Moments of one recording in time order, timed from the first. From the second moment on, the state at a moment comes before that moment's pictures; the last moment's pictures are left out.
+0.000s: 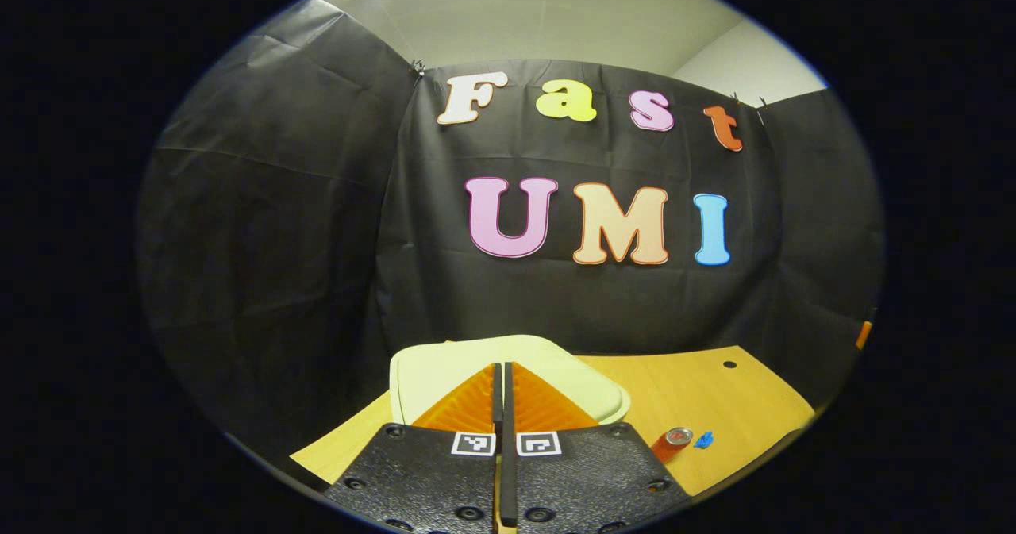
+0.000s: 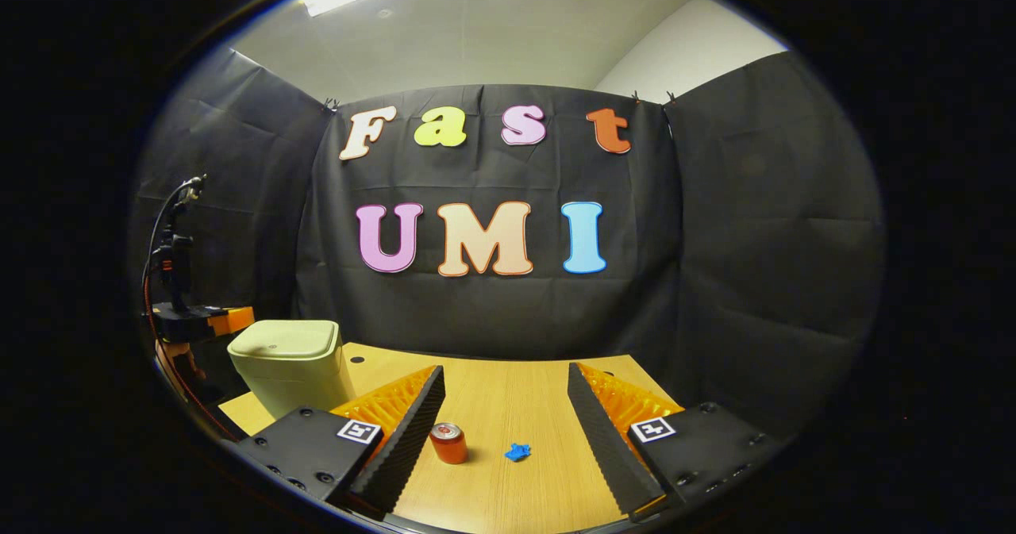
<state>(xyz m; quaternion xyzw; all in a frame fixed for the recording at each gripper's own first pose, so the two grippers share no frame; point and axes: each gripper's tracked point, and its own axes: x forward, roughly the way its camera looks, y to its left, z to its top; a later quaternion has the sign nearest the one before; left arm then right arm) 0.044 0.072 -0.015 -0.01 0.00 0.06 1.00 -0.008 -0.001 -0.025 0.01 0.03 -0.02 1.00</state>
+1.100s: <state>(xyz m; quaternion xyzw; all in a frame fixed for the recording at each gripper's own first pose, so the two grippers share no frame) 0.051 0.067 -0.059 0.00 0.01 0.09 1.00 0.010 0.023 -0.043 0.00 0.06 0.01 1.00</state>
